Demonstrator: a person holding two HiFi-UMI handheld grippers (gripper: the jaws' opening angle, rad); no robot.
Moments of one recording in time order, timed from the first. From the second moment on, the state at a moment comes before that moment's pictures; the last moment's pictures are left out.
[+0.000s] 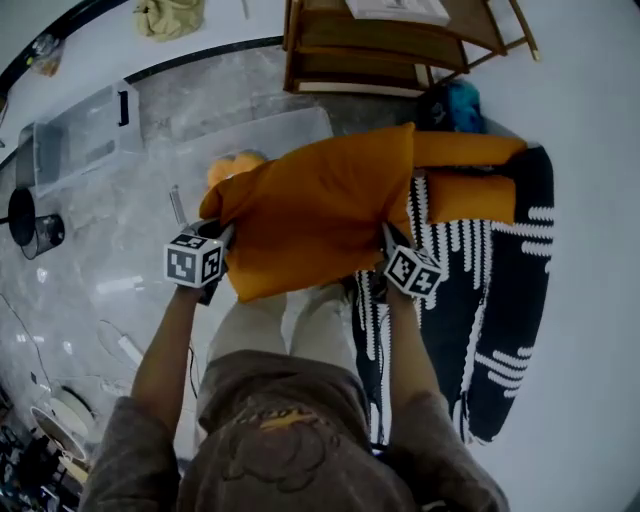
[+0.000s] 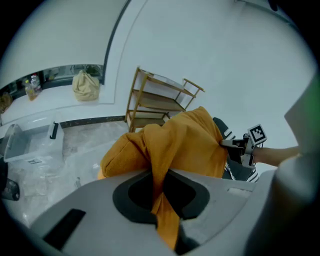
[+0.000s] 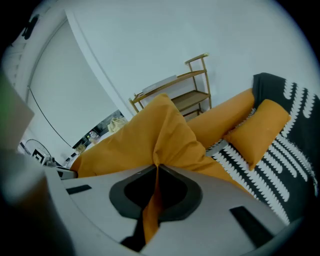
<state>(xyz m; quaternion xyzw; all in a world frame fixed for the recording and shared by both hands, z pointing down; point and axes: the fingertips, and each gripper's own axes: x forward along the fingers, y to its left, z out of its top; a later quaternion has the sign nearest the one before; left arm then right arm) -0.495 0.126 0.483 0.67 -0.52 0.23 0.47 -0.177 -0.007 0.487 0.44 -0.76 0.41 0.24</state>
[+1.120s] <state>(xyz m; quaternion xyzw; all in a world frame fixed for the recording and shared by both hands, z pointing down) -0.722 0.083 0.610 0.58 -0.63 0.22 0.47 -0.381 -0.043 0.638 0.39 -0.76 0.37 0.37</state>
